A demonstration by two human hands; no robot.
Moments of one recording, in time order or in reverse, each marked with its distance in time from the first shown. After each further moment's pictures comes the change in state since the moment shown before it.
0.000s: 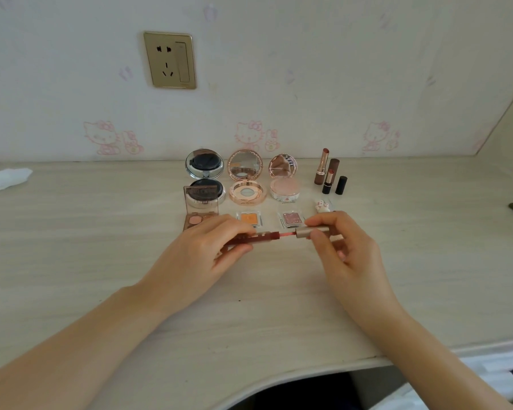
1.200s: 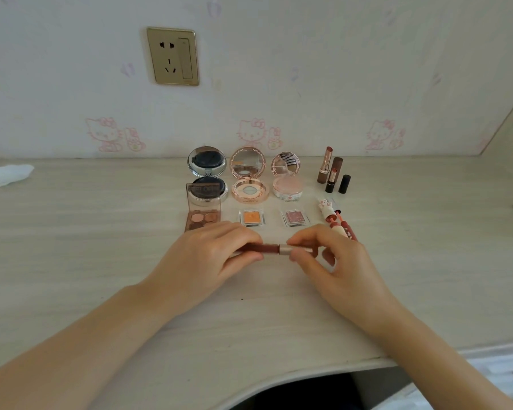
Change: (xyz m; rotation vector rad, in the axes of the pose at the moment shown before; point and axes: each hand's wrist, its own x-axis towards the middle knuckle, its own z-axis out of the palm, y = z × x) left_hand 0.000 0.005 0.000 0.063 -0.034 0.083; right_hand -0.001 -0.001 0.002 -0.221 -0.240 -0.036
